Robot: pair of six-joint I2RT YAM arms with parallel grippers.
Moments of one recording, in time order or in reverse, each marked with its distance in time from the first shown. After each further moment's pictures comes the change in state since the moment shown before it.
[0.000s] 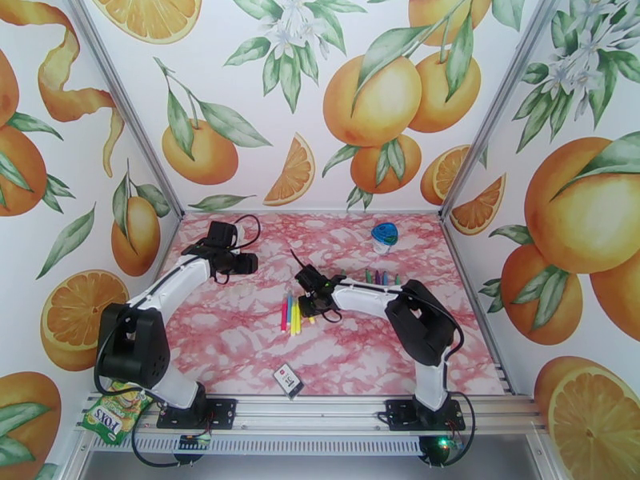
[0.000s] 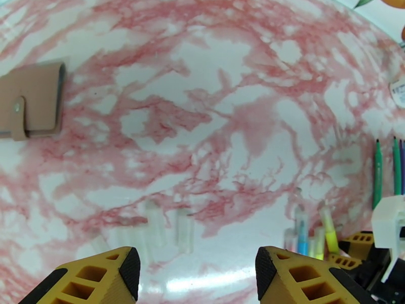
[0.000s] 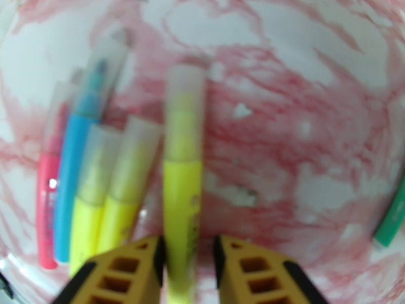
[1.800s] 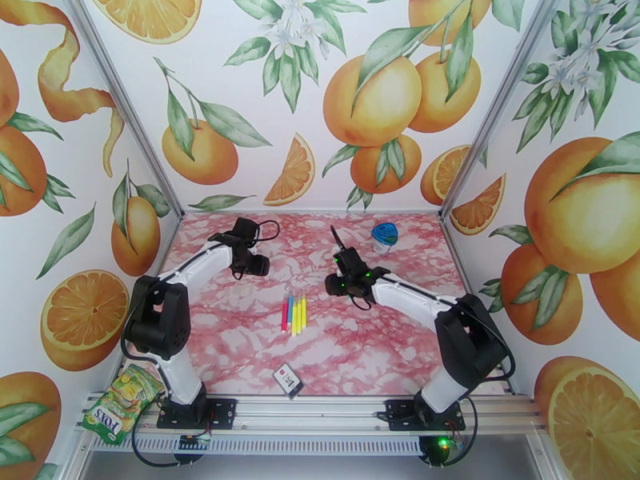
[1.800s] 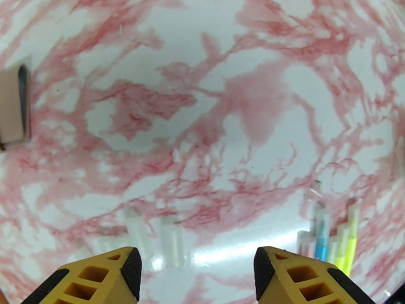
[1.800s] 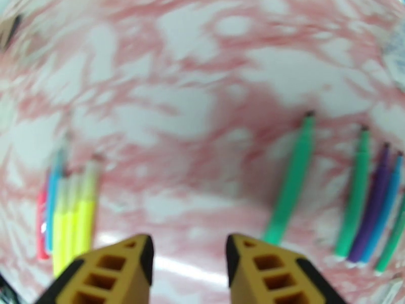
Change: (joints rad) left arm -0.105 0.203 0.163 -0.119 -0.094 0.036; right arm -0.174 -0.279 -0.170 0.112 -0.052 -0.067
